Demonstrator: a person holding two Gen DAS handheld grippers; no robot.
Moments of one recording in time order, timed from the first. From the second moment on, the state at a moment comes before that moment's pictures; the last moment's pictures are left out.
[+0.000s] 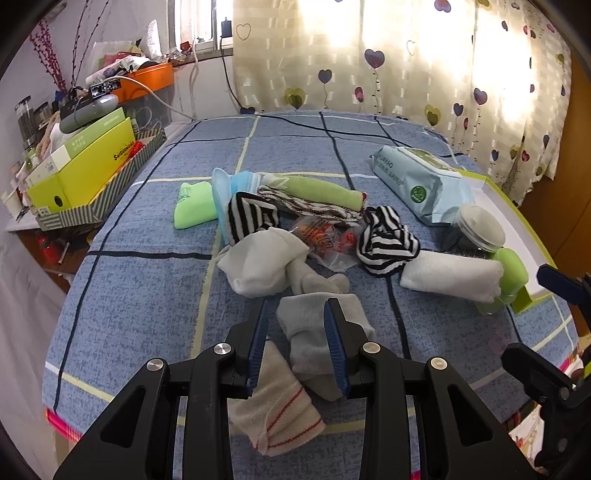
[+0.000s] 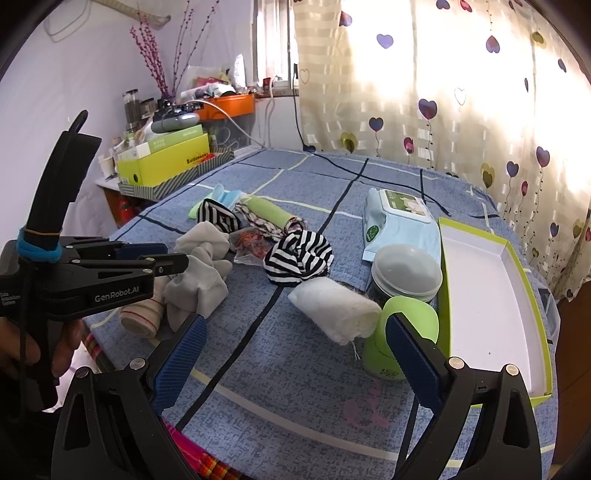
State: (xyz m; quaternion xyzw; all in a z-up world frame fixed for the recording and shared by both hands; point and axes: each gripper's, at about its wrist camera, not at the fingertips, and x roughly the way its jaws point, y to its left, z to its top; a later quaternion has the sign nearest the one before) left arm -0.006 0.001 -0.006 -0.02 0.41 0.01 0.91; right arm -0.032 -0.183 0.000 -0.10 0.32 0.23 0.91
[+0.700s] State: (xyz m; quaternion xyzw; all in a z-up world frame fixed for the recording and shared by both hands) left arm -0.015 0.010 -0.006 -0.04 0.40 0.01 0.91; right arm -0.034 -0.181 -0.002 -0.10 0.32 0.24 0.91
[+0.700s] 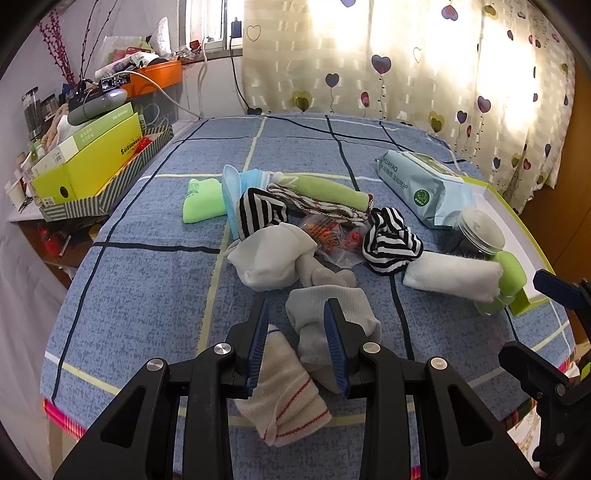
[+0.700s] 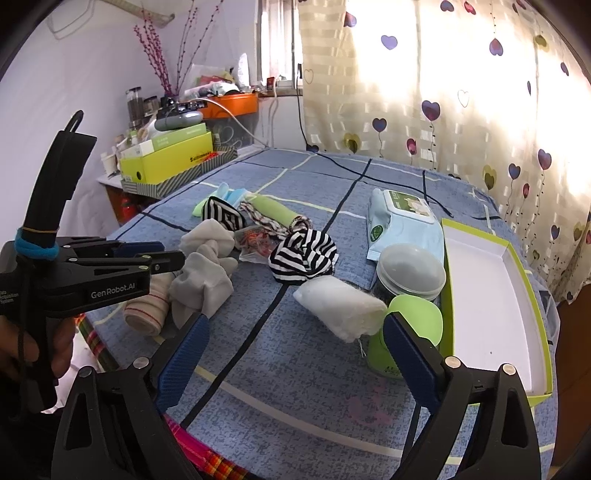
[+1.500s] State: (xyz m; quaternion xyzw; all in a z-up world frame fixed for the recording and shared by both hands) left arm -0.021 0.025 -0.006 -0.06 0.40 0.00 0.92; right arm -0.031 -0.180 -0.005 -0.09 0.32 0.25 0.91
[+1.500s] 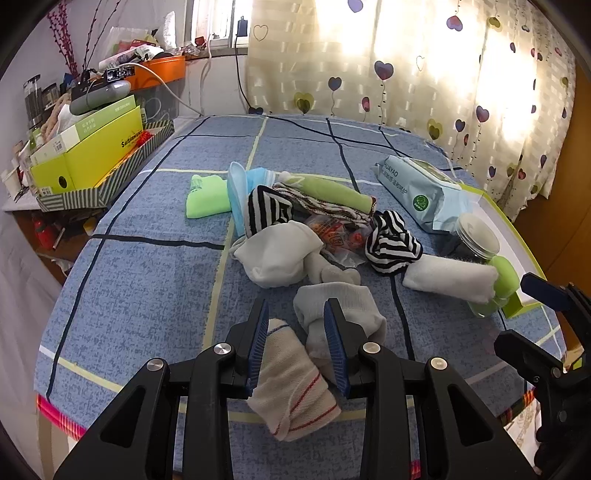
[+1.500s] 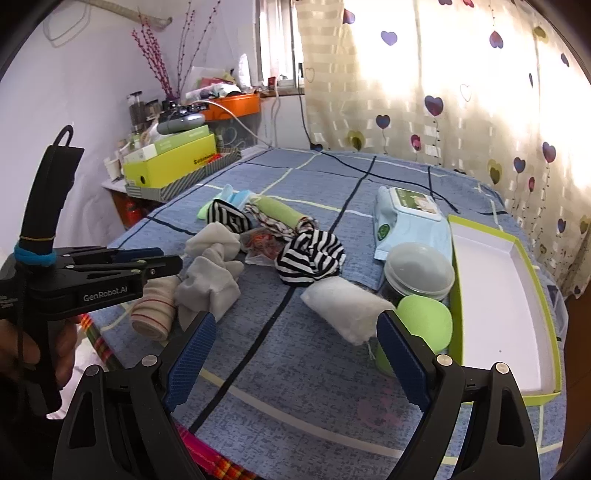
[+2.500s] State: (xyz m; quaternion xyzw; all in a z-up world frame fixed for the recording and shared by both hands) left arm -0.033 0.049 -0.016 -0.08 0.41 0.01 0.91; right arm -0.019 -0.146 -0.010 -0.08 0.34 0.30 0.89
